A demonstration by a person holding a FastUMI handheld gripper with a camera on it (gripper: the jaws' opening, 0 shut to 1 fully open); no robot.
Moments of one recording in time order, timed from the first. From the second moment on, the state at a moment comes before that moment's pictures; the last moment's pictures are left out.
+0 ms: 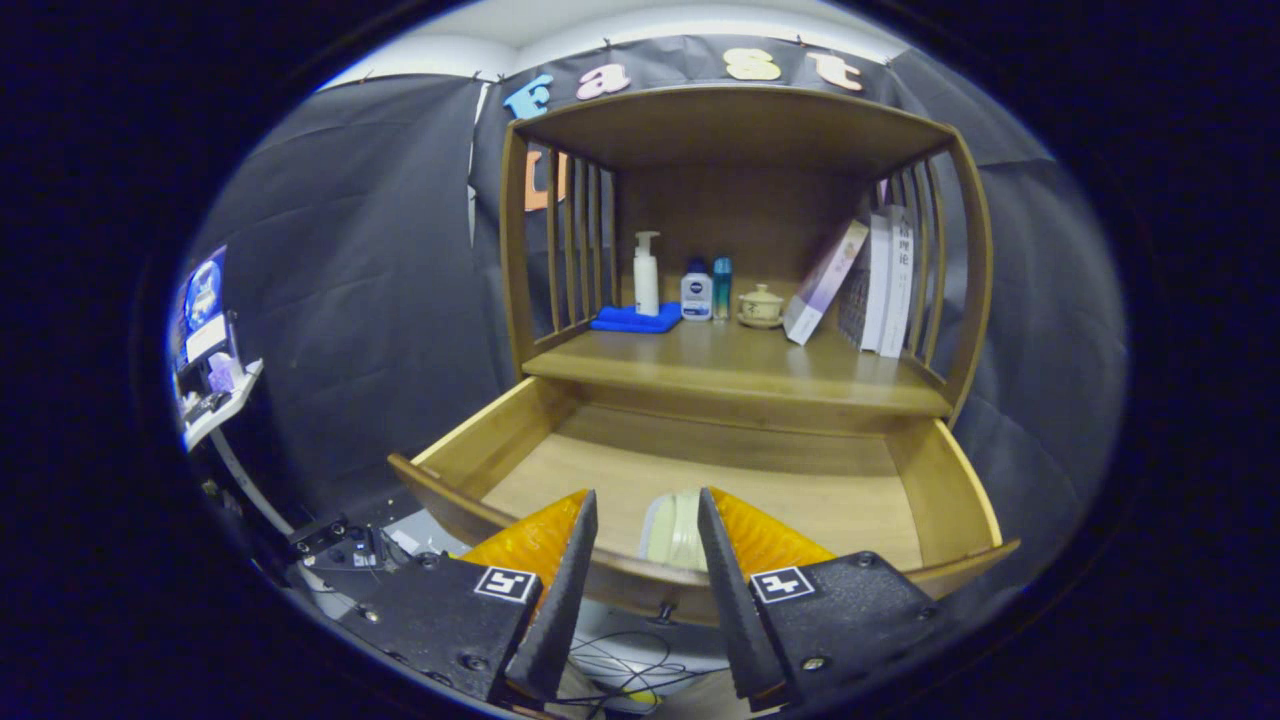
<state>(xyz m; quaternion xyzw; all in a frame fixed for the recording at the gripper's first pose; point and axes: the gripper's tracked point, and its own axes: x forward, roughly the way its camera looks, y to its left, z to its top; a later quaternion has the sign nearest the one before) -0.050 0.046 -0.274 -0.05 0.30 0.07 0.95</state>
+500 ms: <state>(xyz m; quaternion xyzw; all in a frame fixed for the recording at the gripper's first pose) -0.005 0.031 -0.323 -0.06 0.41 0.06 0.91</state>
